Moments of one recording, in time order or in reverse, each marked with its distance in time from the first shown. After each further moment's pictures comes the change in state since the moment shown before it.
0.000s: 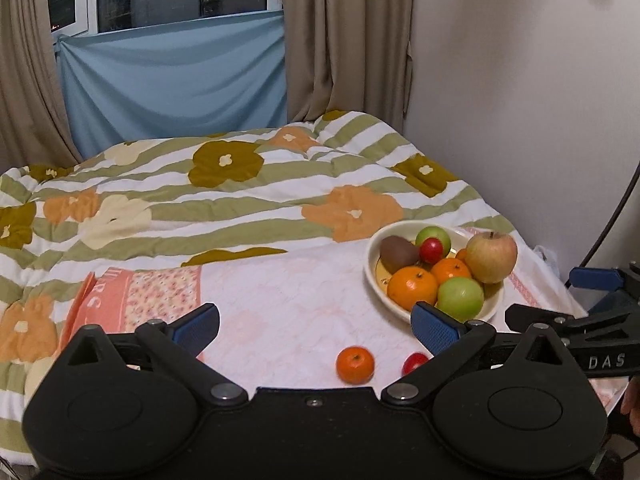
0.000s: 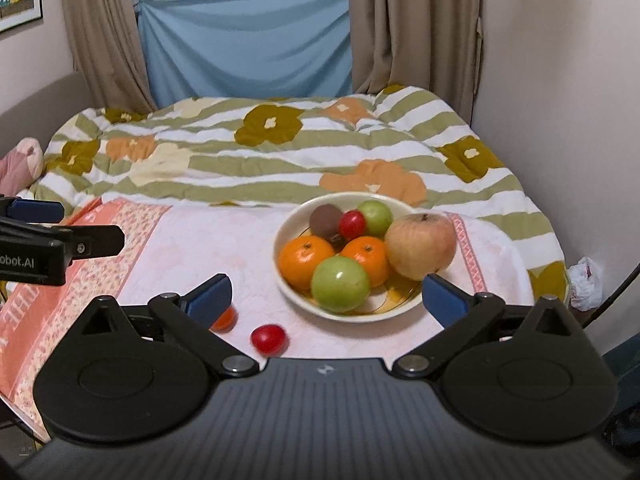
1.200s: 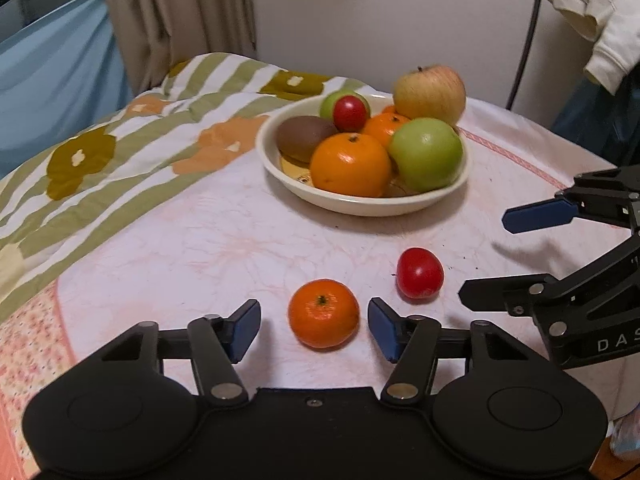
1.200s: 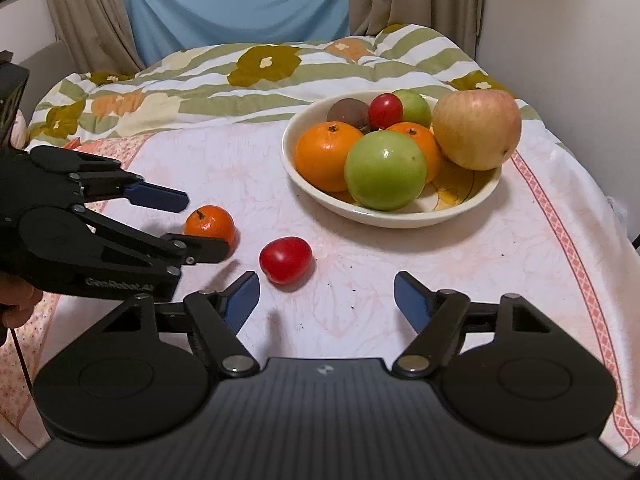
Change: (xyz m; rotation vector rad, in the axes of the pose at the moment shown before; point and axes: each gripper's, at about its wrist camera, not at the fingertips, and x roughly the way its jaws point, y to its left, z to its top) left arm 0.138 -0.011 -0.053 0.415 0.144 -0.327; right arm 0.083 0.026 -0.071 0.050 0.120 -0.006
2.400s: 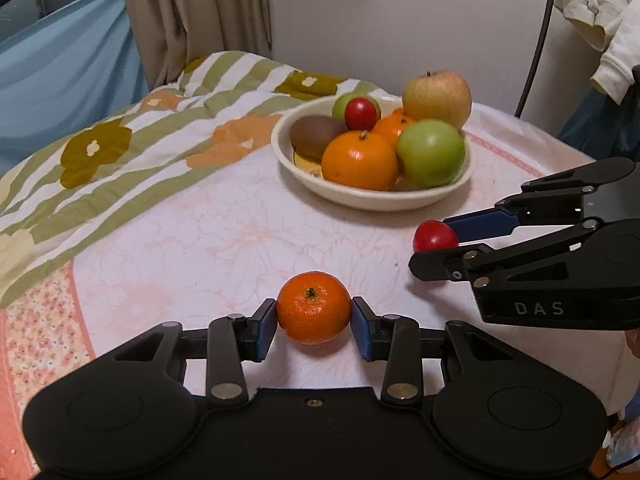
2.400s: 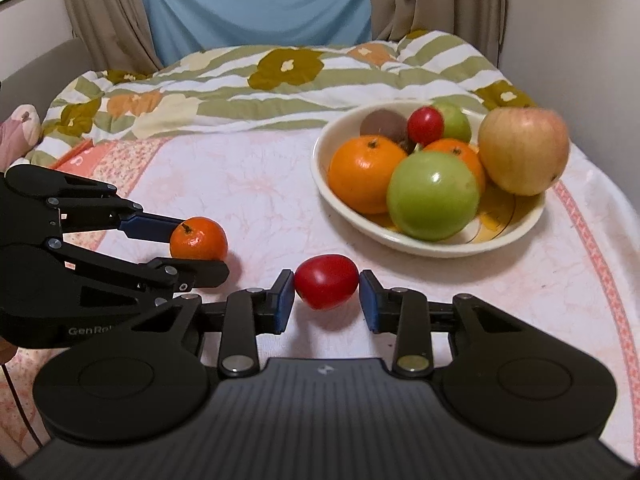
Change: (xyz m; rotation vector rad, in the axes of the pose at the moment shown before) left arm -0.019 -0.003 -0.007 -0.049 -0.013 0.044; right arm 0.019 0.014 0.014 -0.033 -0.020 0.049
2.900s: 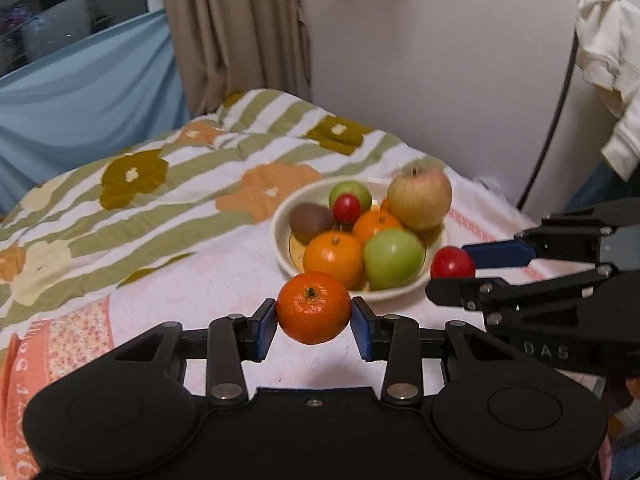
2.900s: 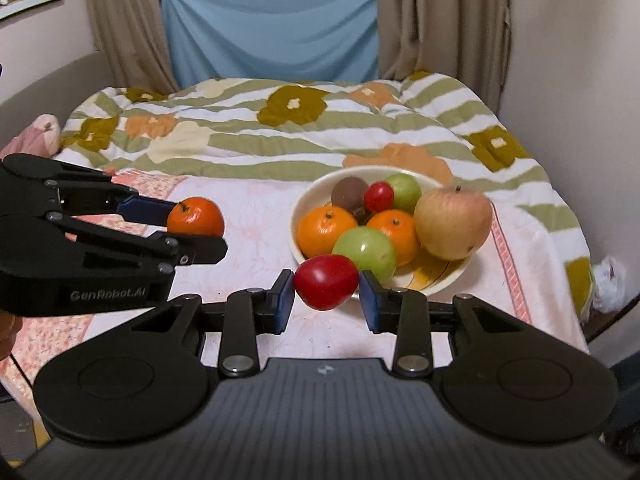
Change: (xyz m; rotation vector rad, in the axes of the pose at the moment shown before) left arm -0.059 -0.053 0.059 -0.109 -0.081 0.122; right arm -0.085 -0.040 0.032 -0.070 -0.077 0.036
